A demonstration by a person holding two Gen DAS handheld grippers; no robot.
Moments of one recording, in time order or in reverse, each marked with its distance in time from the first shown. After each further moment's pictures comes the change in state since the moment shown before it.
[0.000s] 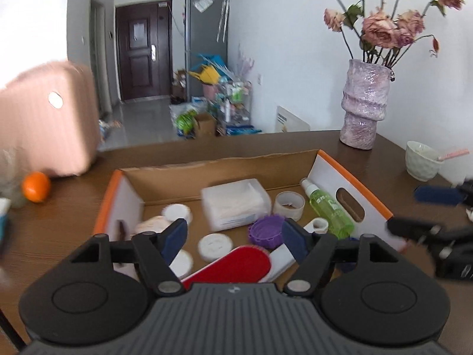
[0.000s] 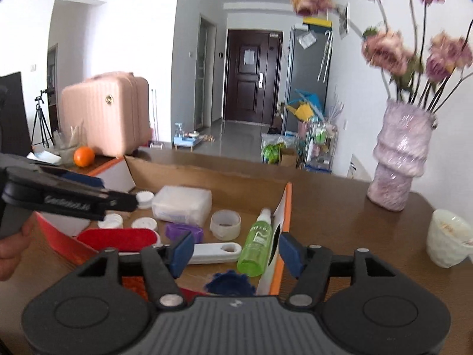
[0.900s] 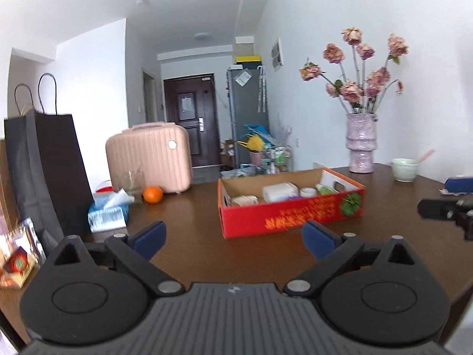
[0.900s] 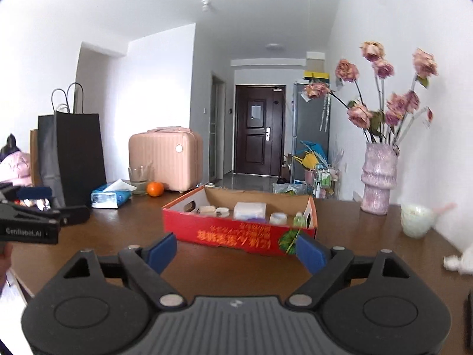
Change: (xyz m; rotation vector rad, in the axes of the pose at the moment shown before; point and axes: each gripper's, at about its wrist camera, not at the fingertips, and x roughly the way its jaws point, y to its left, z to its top) left arm -0.296 -0.004 -0.181 0.012 -0.308 0.181; right arm -0.251 0.116 -0.119 0.042 -0.238 0.030
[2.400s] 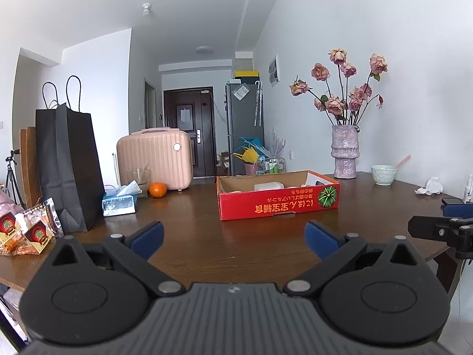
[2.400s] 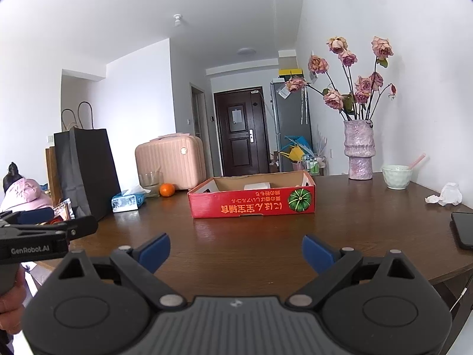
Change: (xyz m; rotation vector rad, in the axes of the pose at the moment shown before) left arm -0.096 0.004 -0.045 -0.036 -0.057 -0.018; right arm -0.102 0.060 -0.057 0.136 -0.031 -0.046
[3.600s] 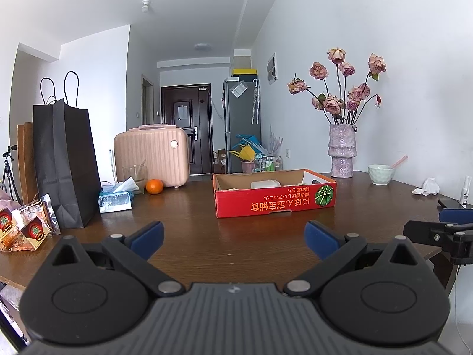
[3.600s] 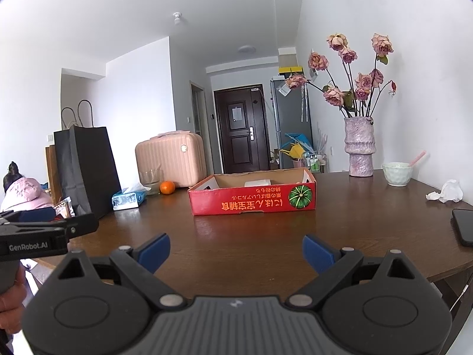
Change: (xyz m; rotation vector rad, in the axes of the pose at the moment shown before) left arm 0.001 0.002 0.001 -0.004 0.006 -0.014; right arm 0.001 0.000 -0.004 0.005 0.010 0.001
